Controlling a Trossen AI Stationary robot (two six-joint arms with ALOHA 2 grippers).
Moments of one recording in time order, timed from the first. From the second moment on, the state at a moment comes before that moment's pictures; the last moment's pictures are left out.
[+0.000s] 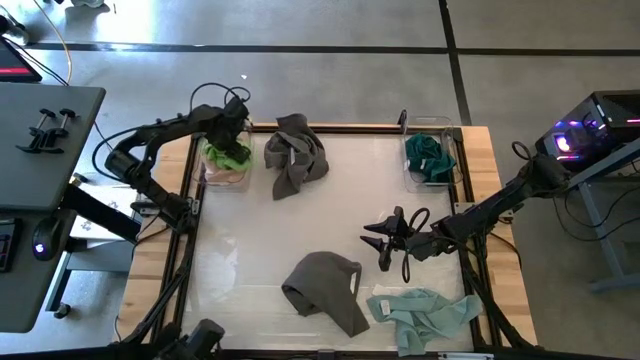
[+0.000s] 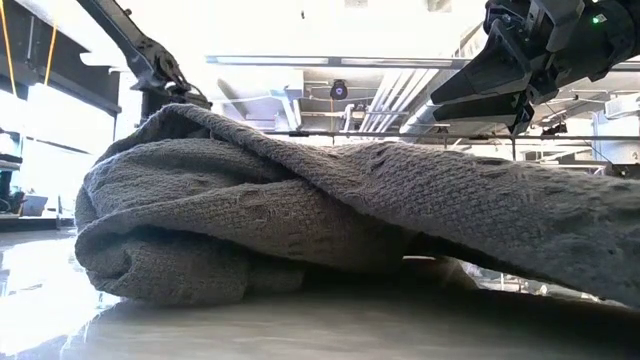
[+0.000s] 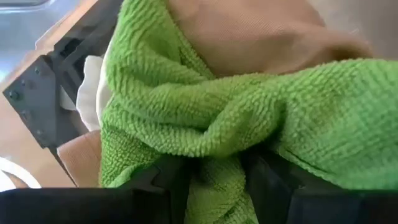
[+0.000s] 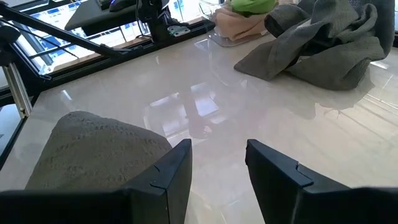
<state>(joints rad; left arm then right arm) 1.00 1.57 0.97 -0.85 -0.27 0.05 0.49 1.31 0.48 0.39 0.70 0.54</state>
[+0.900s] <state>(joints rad) 0.88 1.45 1.18 -1.09 -0.14 0.04 0.48 1.31 0.48 0.39 0.72 0.56</state>
